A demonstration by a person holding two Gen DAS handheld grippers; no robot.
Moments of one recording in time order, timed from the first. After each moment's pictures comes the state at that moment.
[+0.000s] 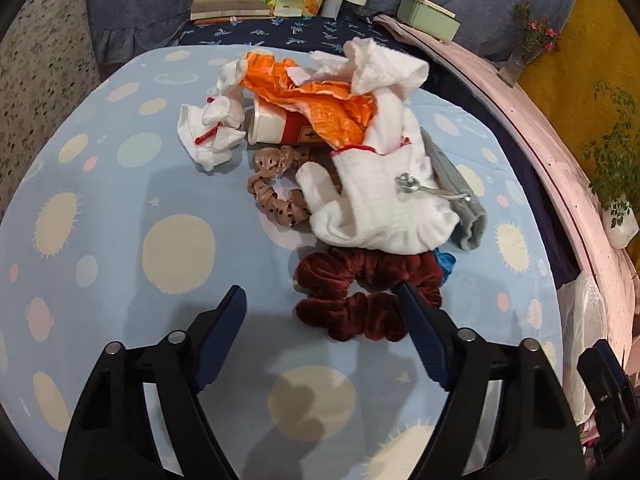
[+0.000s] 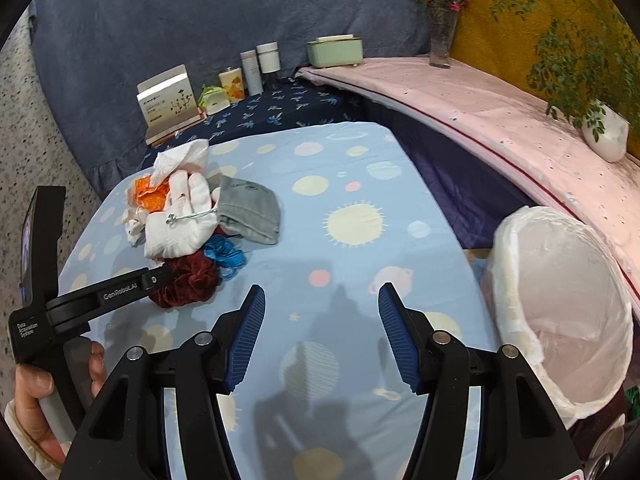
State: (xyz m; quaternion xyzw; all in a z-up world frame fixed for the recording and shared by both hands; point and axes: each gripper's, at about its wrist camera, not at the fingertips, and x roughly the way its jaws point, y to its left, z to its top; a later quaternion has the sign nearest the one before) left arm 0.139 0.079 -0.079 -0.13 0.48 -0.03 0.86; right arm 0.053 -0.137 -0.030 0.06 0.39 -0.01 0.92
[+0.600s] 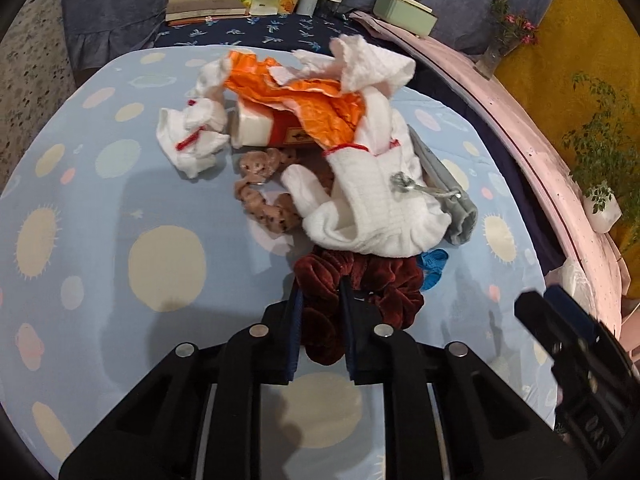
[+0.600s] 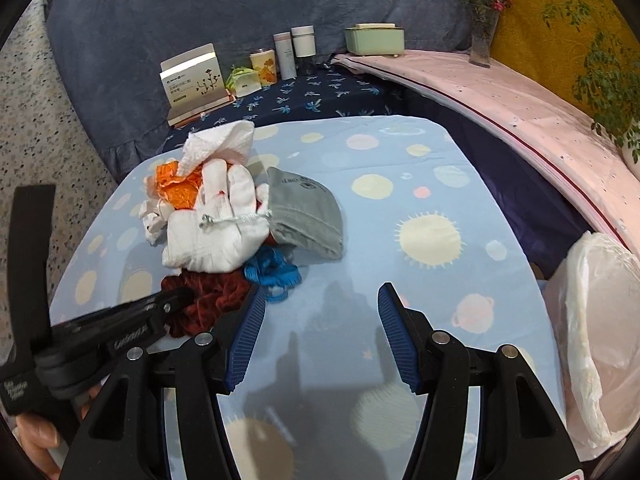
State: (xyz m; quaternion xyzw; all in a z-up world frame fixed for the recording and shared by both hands) left arm 0.140 0.091 -0.079 -0.13 0.48 -0.07 0.87; right arm 0.102 -0.088 -0.042 0.04 0.40 0.04 0.91
